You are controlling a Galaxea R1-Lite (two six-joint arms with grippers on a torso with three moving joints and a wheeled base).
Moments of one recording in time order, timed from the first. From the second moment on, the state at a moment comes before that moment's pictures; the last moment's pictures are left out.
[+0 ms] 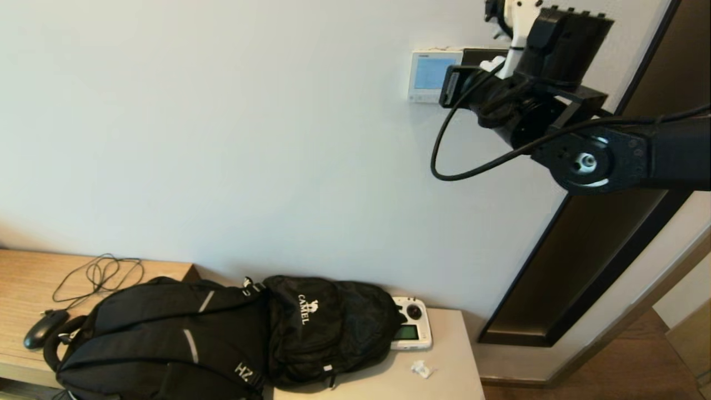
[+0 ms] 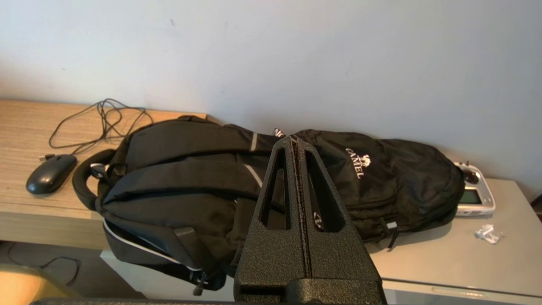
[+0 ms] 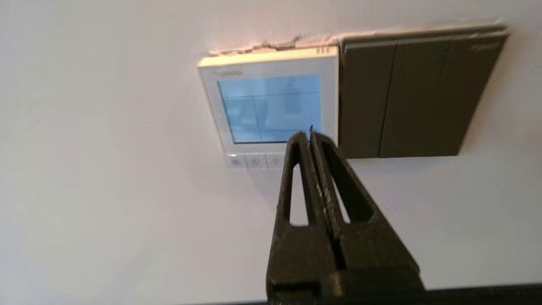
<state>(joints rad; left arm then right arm) 0.00 0.00 0.00 -0.01 0.00 0.00 0.46 1.88 -1.60 -0.60 -0.39 -0.05</state>
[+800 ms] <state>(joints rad) 0.00 0.00 0.00 -0.01 0.00 0.00 0.55 1.21 -1.02 -0.50 -0.46 -0.22</state>
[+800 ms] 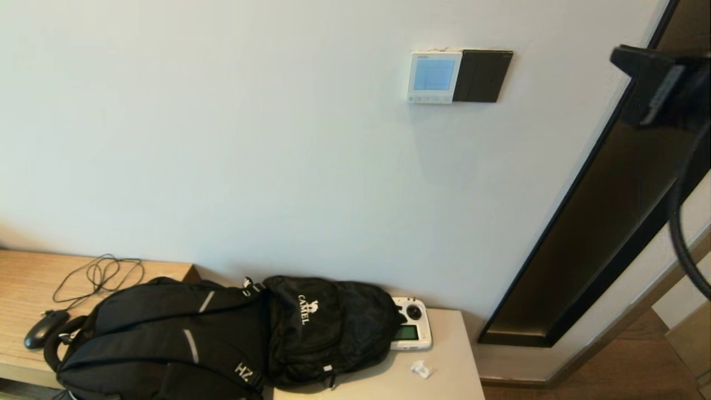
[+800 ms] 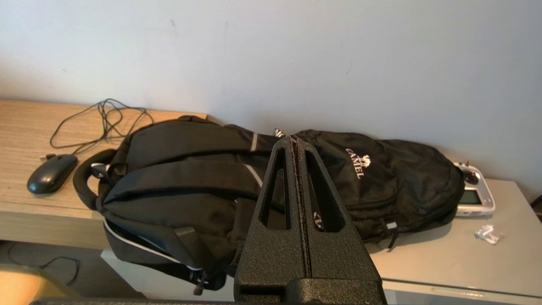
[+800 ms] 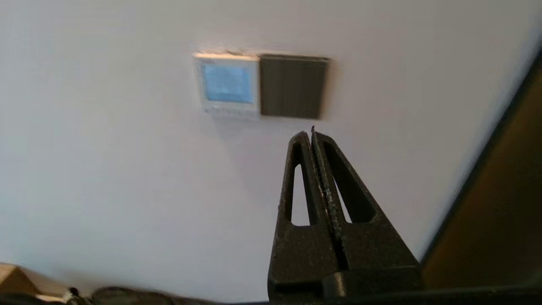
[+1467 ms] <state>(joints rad) 0.00 0.00 0.00 -0.01 0.00 0.00 0.23 0.52 -0.43 -0.08 -0.15 -0.14</state>
